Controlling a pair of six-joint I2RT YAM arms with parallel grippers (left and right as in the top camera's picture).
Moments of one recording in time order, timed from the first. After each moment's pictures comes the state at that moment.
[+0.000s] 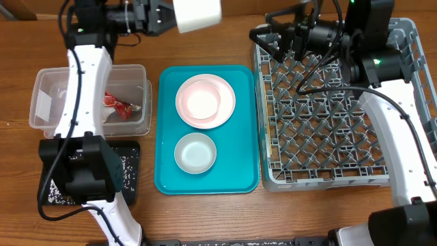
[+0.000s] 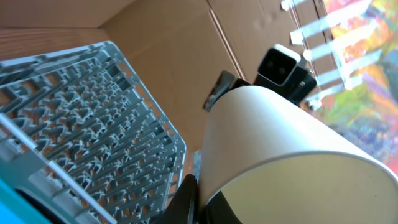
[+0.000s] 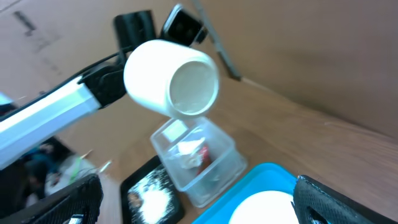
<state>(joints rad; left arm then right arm) 0.04 2.02 1.93 -0.25 1.55 -0.67 0.14 1.64 1.65 -0.35 -1.04 0.19</state>
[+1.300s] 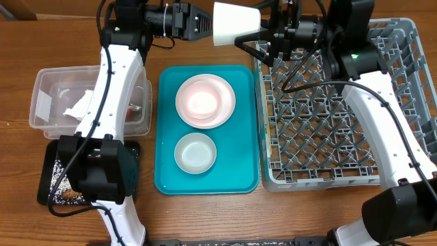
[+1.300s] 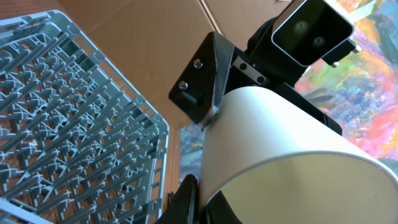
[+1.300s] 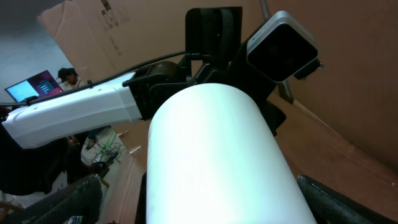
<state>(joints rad) -0.12 2.02 1.93 -0.23 1.56 -0.65 0.20 1.71 1.65 -0.07 -1.22 0.20</state>
